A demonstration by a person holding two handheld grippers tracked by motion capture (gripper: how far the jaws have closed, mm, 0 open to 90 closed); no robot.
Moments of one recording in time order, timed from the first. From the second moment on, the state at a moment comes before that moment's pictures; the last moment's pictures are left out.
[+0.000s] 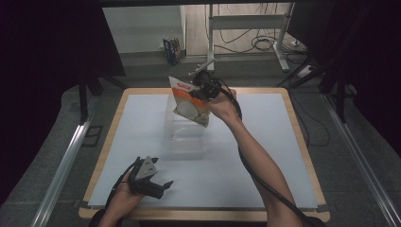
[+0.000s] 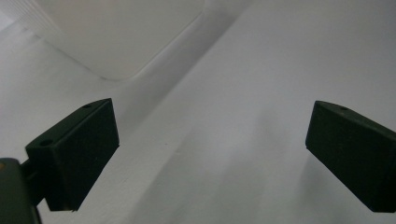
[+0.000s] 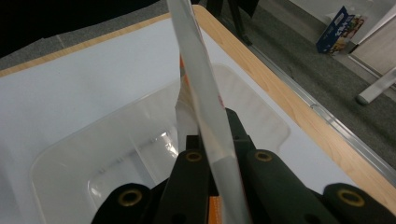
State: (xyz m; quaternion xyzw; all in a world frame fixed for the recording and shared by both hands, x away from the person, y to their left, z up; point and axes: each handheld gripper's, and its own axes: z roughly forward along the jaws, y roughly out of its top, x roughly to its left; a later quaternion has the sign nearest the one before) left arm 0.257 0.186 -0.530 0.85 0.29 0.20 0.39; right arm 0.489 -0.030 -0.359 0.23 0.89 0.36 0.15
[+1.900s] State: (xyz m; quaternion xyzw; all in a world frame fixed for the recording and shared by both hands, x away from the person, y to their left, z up) left arm 0.256 0.182 -0.531 0.86 0.28 0.20 0.39; right arm 0.498 -0.025 -0.402 0.23 0.89 0.36 0.15
